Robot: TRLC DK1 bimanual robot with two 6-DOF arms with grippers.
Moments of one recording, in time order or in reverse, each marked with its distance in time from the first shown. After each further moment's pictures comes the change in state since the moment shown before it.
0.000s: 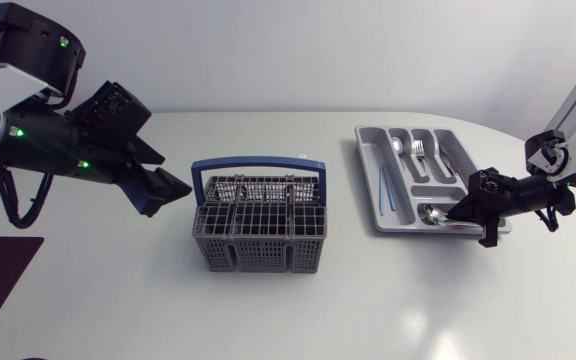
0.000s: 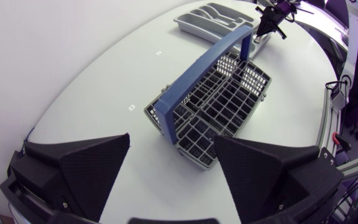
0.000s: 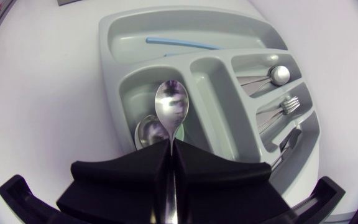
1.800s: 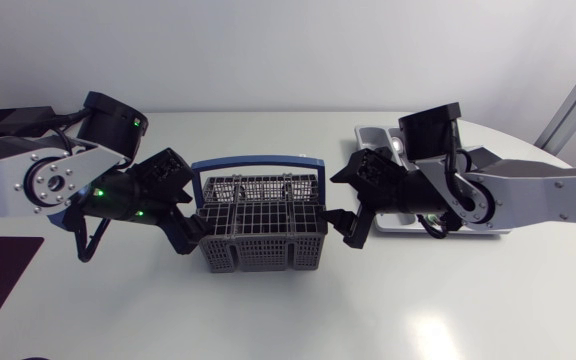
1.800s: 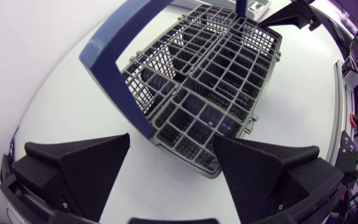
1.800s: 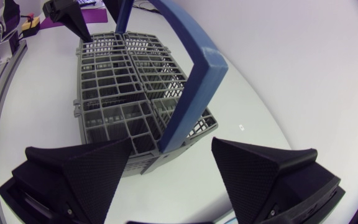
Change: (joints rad) left arm -0.064 0.146 -0.204 0.269 -0.042 0.015; right arm 0.783 -0.443 -0.344 0.500 0.150 0.828
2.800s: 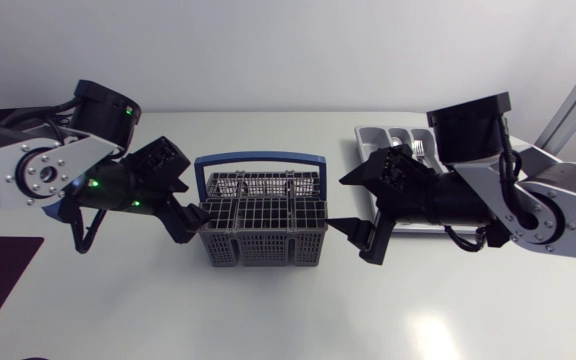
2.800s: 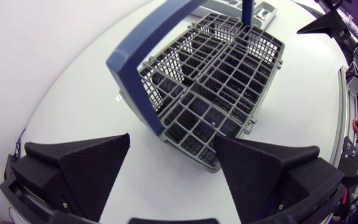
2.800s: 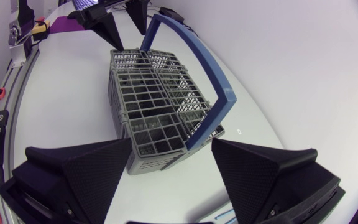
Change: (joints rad) left arm 0.016 -0.021 0.027 0.009 -0.014 0.000; right arm 0.050 -0.239 -0.061 -0.147 0.022 0.020
